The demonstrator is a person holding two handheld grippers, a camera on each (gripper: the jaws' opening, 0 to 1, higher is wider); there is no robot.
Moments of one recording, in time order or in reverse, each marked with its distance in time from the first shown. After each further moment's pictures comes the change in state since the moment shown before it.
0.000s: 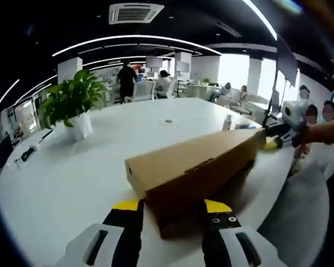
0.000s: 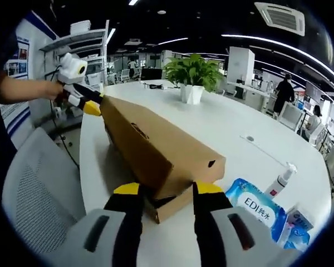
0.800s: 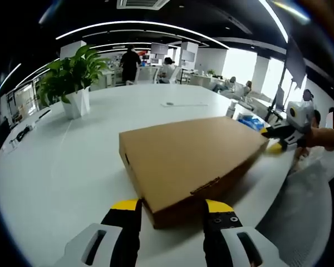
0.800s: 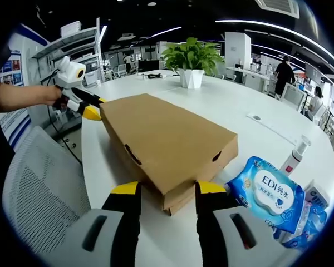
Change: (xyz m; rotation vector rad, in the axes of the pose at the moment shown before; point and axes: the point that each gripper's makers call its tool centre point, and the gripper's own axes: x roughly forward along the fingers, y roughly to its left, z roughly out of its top) left arm 0.016 -0.006 -0.034 -0.074 0.092 -0.017; right arm 0.017 0.010 -0.033 0.115 0.075 0.011
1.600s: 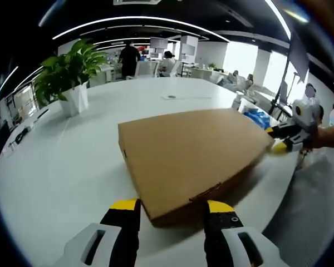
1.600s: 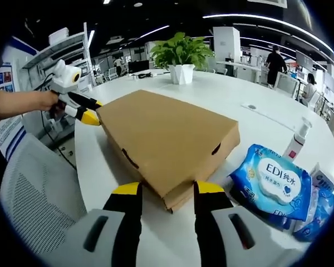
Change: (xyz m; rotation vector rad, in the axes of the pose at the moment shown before) left arm 0.024 0.015 -0.002 0.024 0.042 0.016; right arm 0.014 -0.010 -0.011 0.080 -0.006 -0.039
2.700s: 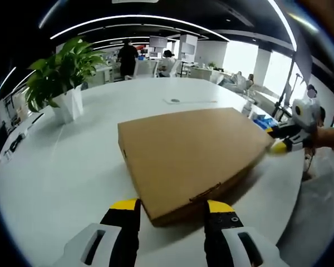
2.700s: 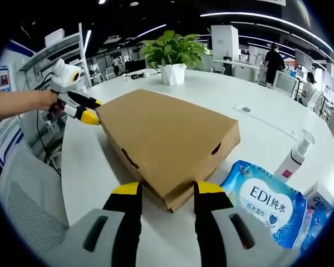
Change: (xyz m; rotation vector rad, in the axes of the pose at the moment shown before) left arm 0.046 0.018 0.042 0.004 0.009 -0.011; right arm 0.023 -0.055 0.027 0.005 0.014 -0.010
